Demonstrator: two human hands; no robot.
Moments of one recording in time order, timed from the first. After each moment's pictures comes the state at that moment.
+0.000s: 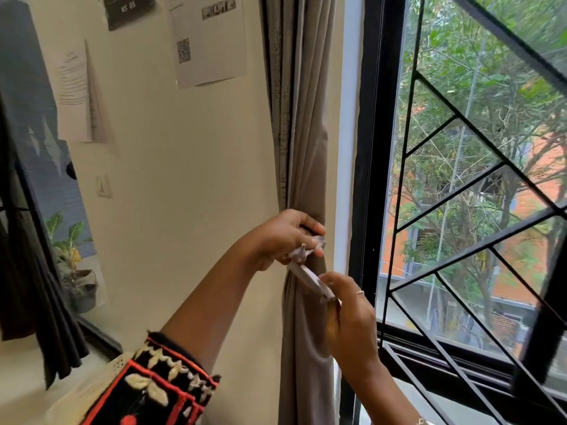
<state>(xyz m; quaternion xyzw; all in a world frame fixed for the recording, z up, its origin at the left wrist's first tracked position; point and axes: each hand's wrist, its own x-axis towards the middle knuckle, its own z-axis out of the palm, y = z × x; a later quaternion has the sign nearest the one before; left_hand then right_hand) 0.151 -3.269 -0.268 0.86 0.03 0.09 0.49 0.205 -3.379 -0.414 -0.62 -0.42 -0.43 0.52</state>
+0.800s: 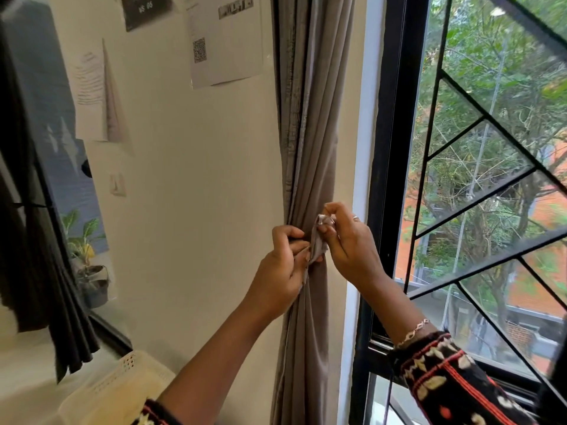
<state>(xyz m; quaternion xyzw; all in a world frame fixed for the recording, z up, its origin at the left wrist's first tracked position) 0.143 -3.250 -0.342 0.84 -0.09 0.38 0.37 0.259 -3.346 -0.326 -0.64 -0.52 -0.35 0.46</state>
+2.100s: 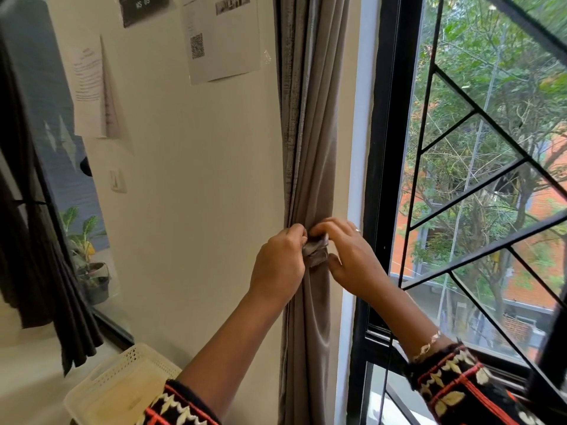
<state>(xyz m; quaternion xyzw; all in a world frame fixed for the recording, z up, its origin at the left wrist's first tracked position) 0.151 -3.263 -0.335 0.88 0.07 0.45 0.14 0.251 -3.370 -0.345 -0.73 -0.52 -0.28 0.33</state>
